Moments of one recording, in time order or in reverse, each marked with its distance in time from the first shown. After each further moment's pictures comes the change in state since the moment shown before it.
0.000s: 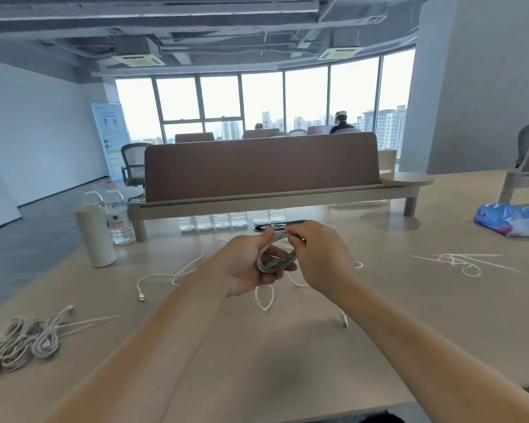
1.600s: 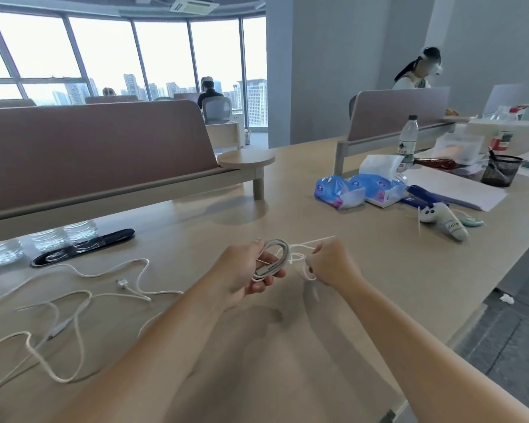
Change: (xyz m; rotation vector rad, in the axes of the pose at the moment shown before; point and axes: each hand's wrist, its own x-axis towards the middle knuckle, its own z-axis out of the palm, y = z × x) left_hand 0.229 -0.035 0.297 0.121 -0.239 -0.090; right_hand -0.009 0.367 -0.142 -0.024 0.062 0.947
